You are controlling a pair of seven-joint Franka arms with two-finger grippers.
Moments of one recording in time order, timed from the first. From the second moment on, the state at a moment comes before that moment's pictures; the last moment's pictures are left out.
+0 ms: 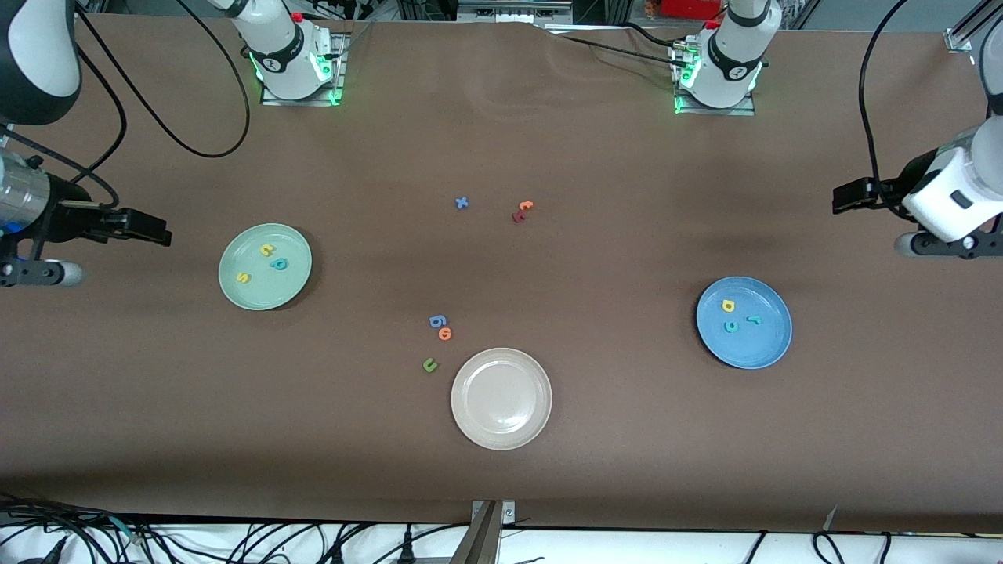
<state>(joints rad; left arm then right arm) -0.01 0.12 0.01 -1.54 0.03 1.43 -0.02 0.12 0.24 -0.11 -1.45 0.05 1.54 0.04</state>
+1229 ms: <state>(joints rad) -0.06 0.07 0.03 -1.55 0.03 1.47 -0.06 0.12 0.22 -0.12 -1.46 0.00 1.69 0.07</state>
